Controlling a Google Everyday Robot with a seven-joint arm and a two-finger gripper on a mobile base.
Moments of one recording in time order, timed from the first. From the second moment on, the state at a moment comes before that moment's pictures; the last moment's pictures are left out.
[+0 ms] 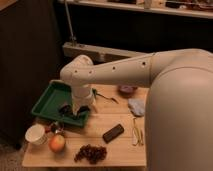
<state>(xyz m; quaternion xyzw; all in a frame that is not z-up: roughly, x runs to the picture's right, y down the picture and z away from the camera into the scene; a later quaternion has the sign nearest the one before) -0.104 0.102 0.704 -0.26 0.23 0.64 0.68</state>
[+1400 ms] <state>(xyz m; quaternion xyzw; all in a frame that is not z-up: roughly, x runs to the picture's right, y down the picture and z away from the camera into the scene) -0.038 0.110 0.694 -0.27 0.22 0.69 0.63</state>
